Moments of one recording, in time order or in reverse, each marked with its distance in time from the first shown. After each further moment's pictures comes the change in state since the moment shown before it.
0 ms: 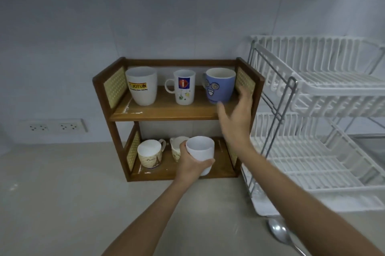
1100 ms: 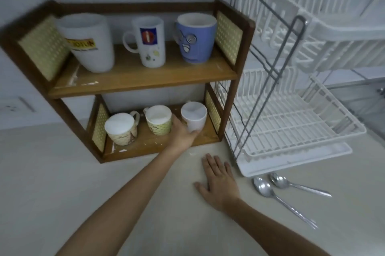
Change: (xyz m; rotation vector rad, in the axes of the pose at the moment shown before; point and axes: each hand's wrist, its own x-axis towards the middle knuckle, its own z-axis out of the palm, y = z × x) left_hand 0.032 0.007 0.017 0.338 -0.288 -0.085; right_hand -0.207 0.137 -0.023 -0.855 -0.901 0.125
